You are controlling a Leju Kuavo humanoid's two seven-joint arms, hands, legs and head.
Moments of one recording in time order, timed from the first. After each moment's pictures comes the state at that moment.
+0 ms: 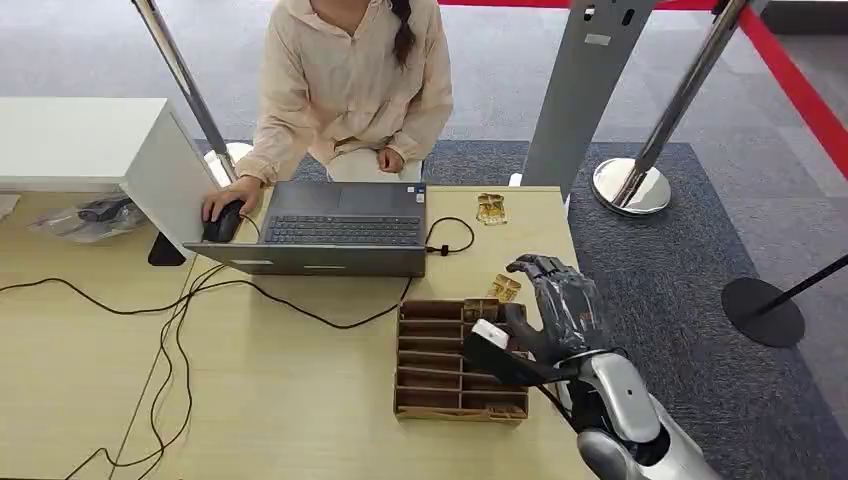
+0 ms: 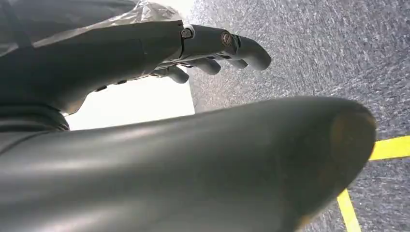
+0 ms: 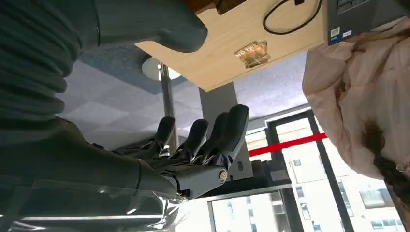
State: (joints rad) left arm -0.16 0.12 -1.39 -0.21 0.99 0.17 0.55; right arm -0.17 -0.40 0.60 -1.71 1.01 -0.11 0.43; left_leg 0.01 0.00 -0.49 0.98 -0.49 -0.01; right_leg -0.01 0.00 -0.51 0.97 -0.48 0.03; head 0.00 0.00
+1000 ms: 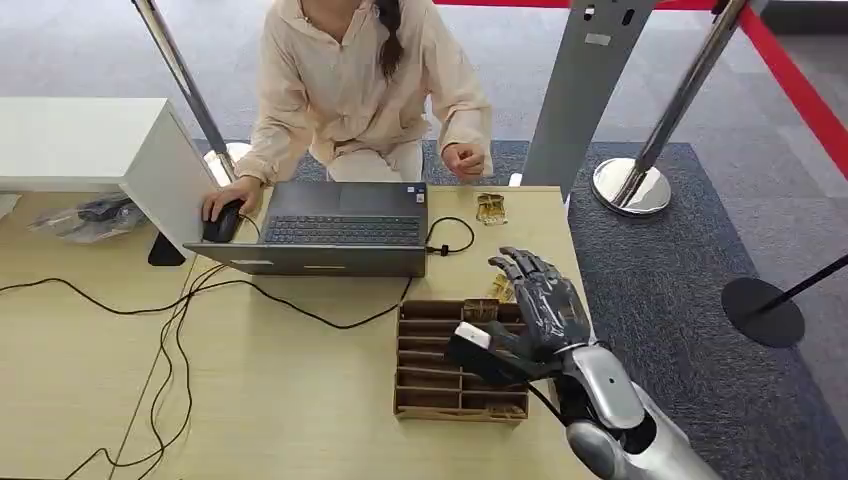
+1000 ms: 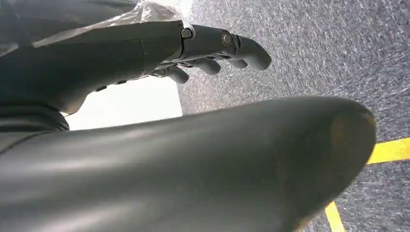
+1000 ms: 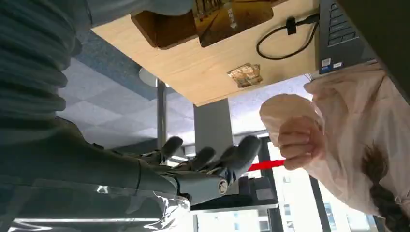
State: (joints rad) left arm -0.16 0.12 -1.39 -0.21 0.96 0.18 0.50; right arm -0.23 -0.39 0.65 -1.66 0.98 -0.04 0.42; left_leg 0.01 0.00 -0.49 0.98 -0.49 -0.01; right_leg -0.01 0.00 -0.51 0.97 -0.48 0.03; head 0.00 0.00
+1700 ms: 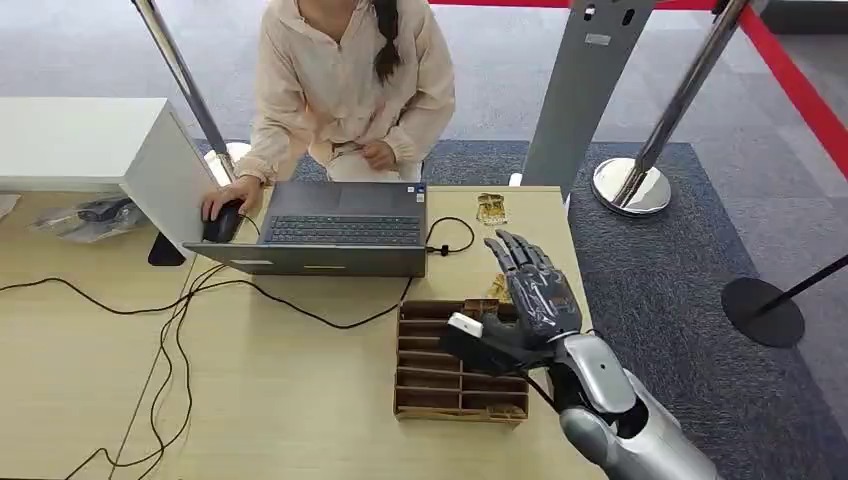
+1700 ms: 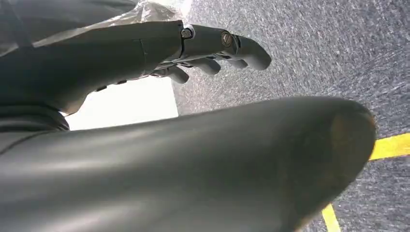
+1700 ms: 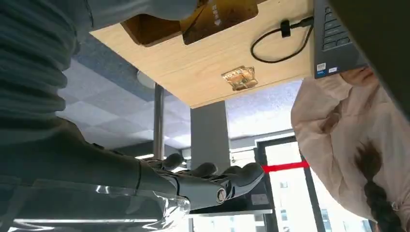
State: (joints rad) left arm -0.16 0.12 -1.39 -0.21 0.96 0.17 0.48; right arm -0.28 -0.38 0.67 -1.62 0.95 -0.01 0.42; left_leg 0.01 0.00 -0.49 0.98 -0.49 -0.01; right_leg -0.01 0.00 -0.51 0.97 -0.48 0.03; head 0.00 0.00
